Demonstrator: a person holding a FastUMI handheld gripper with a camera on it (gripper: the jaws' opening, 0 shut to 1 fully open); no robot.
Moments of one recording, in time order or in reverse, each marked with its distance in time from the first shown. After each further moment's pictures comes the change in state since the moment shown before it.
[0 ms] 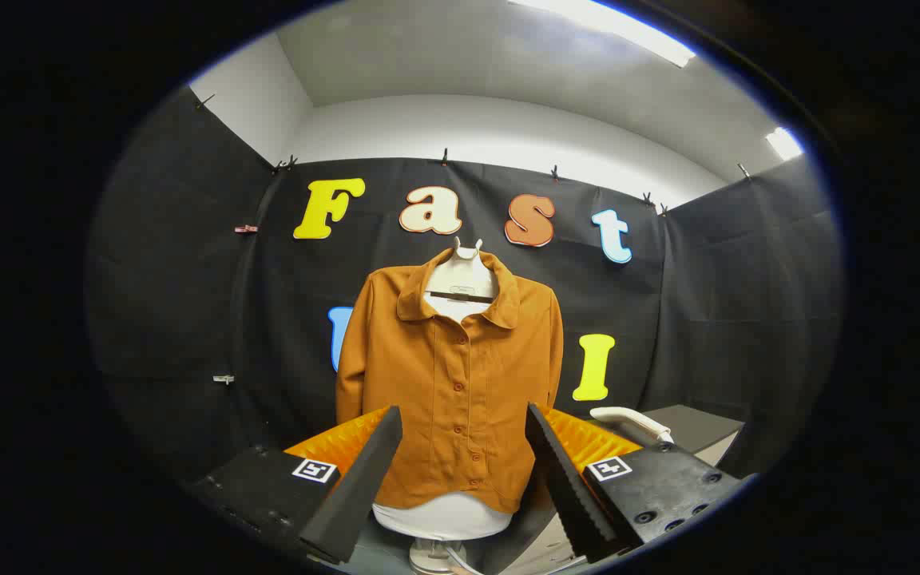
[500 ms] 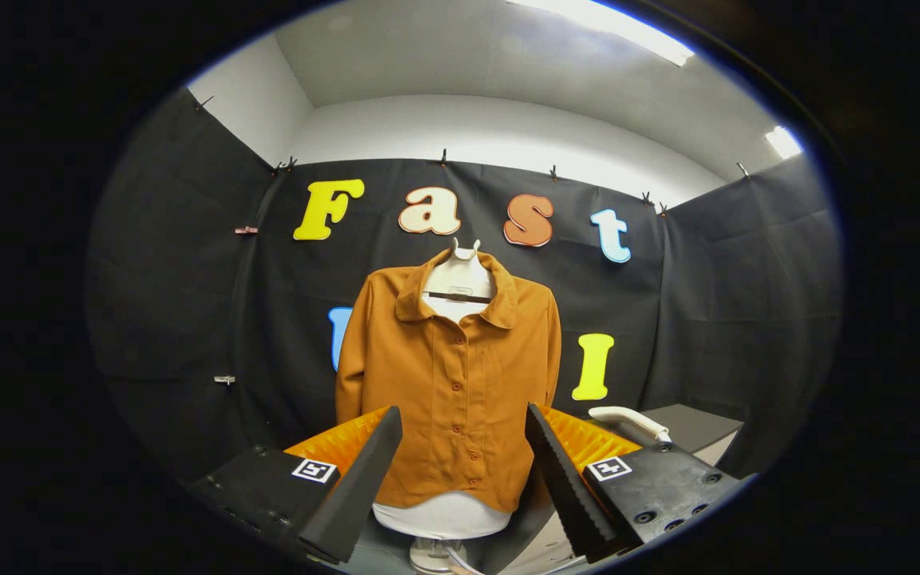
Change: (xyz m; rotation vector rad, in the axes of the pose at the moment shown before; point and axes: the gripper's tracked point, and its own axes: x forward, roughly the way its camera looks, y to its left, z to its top) arm -0.001 0.002 -0.001 0.012 0.008 0.017
